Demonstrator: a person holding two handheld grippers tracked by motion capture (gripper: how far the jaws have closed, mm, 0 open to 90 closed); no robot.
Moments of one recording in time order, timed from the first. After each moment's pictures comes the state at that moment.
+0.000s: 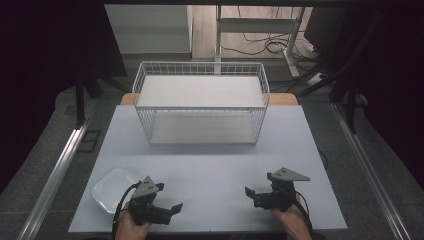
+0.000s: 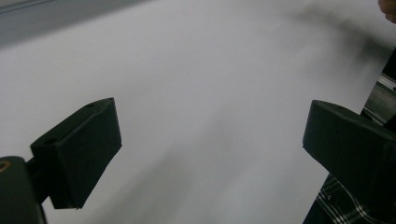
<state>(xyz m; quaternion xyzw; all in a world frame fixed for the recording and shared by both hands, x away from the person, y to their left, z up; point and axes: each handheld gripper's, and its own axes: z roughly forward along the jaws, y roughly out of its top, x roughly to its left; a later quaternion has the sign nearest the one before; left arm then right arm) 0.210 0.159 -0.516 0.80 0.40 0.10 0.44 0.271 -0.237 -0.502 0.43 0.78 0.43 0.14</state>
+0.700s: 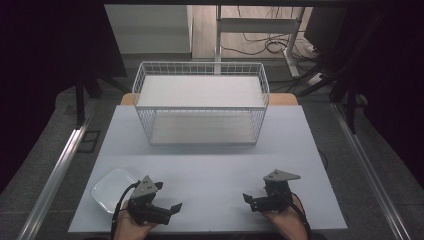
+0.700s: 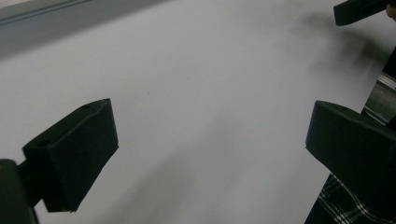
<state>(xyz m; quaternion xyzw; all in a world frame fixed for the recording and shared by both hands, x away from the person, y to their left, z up) 0.209 0.163 -0.510 0.79 0.40 0.10 0.45 0.267 -0.226 -0.504 0.42 0.82 0.37 0.12</state>
